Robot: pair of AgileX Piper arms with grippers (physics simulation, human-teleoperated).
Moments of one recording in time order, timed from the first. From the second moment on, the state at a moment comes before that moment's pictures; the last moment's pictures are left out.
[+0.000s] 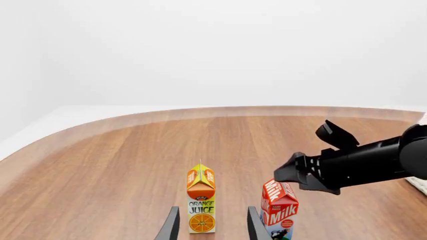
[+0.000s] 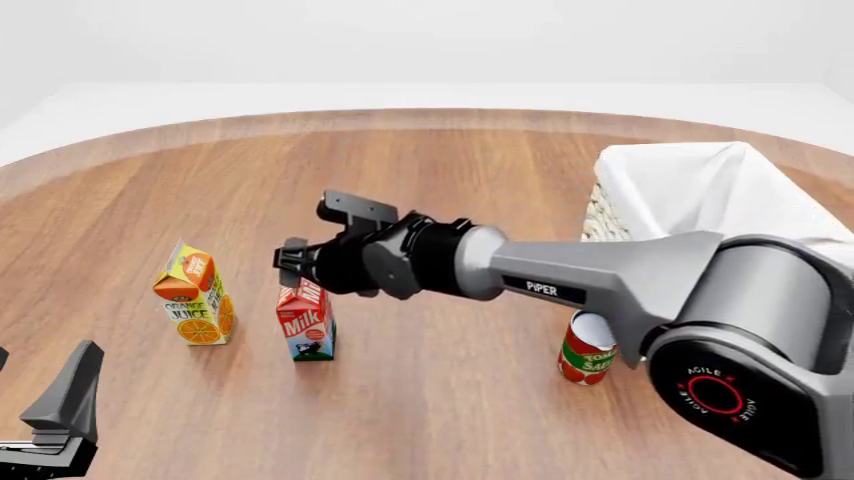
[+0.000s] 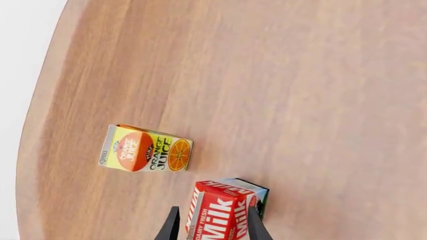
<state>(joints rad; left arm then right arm) 0.00 0.00 0.00 0.00 0.00 0.85 2.14 -1.59 0.23 0.72</state>
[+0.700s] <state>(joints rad) 0.00 0.00 0.00 0.00 0.00 0.86 2.17 -1.60 0.22 0.74</state>
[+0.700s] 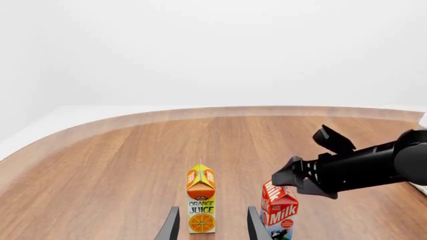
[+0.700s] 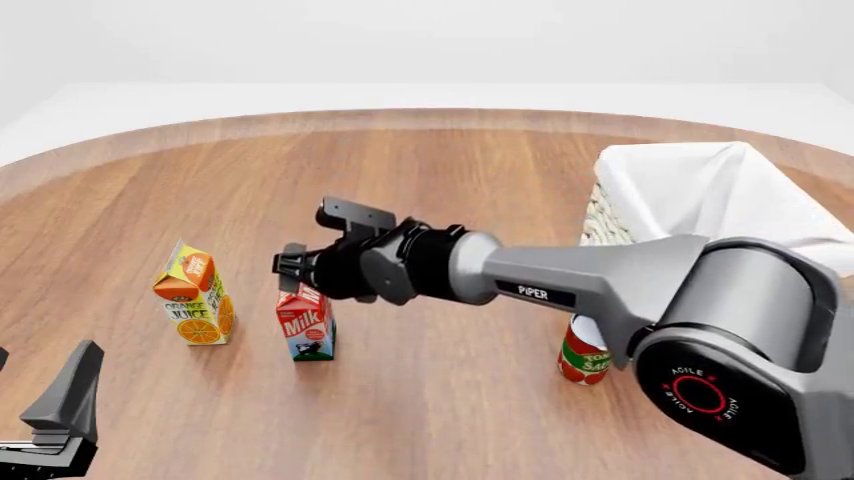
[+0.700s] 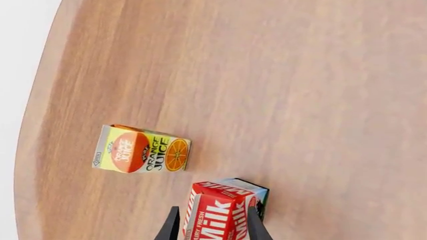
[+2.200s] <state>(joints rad) 0.00 0.00 0.00 0.00 0.00 0.87 2.22 -1.61 0.19 0.75</state>
